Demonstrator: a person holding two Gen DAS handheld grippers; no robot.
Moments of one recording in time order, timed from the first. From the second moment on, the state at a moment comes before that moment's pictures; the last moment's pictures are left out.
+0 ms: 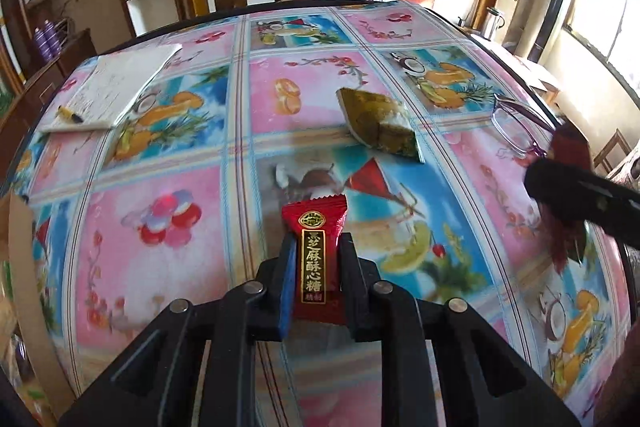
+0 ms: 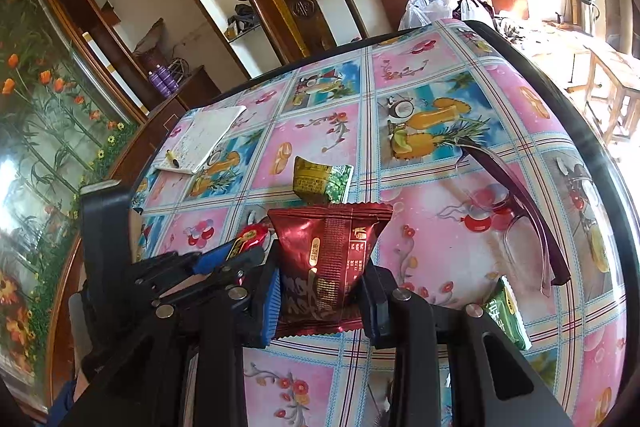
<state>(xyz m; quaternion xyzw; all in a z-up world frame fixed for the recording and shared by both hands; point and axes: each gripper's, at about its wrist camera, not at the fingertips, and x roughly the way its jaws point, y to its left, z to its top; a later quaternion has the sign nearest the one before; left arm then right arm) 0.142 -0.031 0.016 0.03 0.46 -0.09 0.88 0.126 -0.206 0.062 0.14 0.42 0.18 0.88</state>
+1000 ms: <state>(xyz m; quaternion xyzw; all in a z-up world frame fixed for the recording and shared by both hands) 0.063 -0.003 0.030 -0.02 0.39 -0.11 0.91 0.112 -0.144 0.027 0.04 0.45 0.21 0.87</state>
